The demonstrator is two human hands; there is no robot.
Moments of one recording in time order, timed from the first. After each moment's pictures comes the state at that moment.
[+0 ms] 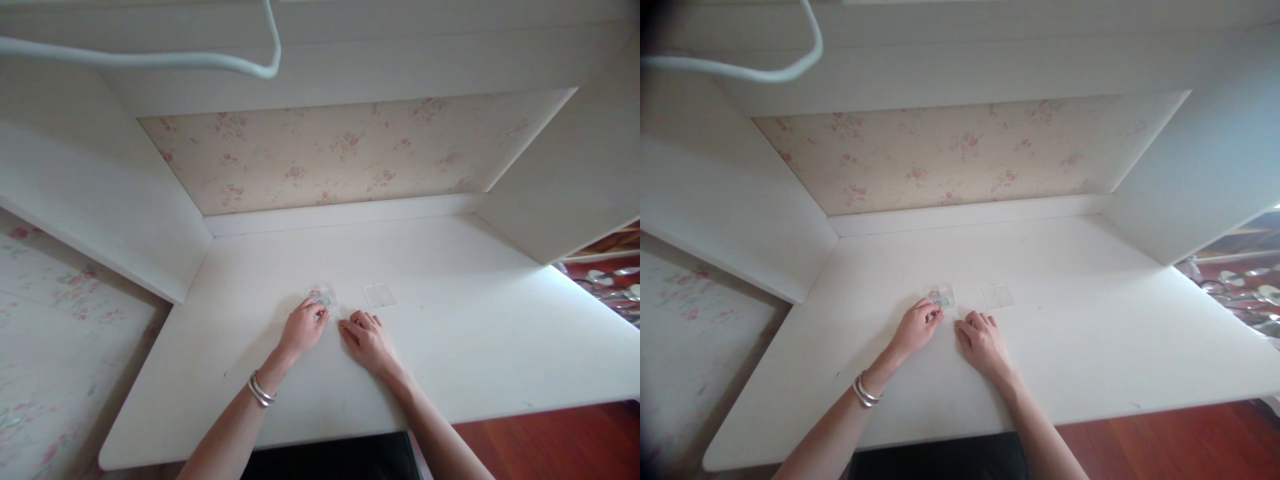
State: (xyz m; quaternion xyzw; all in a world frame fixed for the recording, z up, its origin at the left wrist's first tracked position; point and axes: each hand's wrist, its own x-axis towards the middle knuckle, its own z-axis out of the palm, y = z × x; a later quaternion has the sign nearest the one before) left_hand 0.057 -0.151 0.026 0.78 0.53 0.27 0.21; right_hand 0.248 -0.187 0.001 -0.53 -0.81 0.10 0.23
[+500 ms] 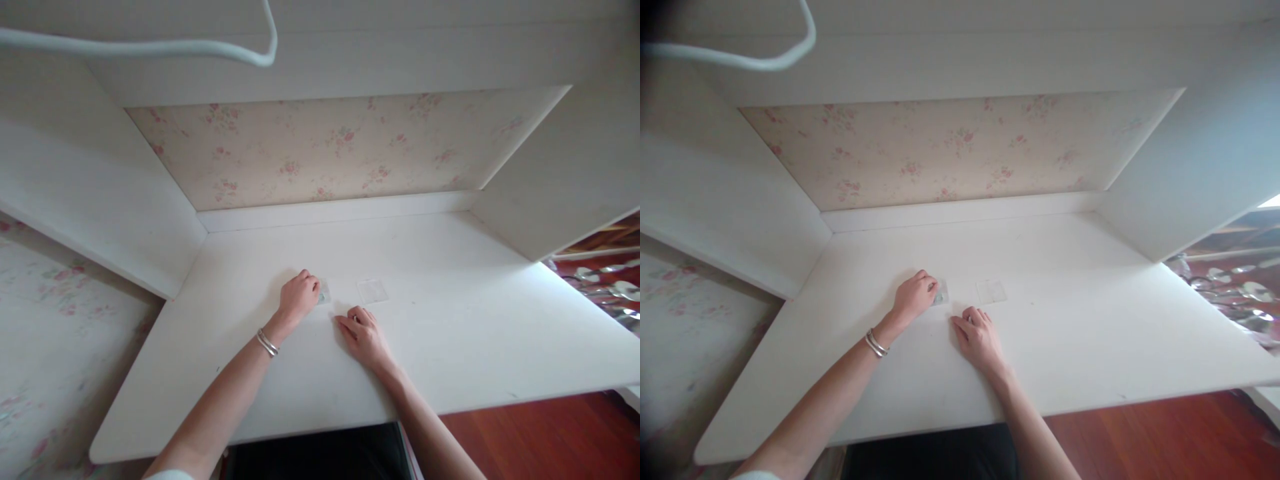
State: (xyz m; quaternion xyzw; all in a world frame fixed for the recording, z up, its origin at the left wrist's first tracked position) left_hand 0.069 -0.101 0.035 0.78 0.60 0.14 0.06; right_hand 0.251 -0.188 -0.013 -0.53 -0.79 0.09 0.29
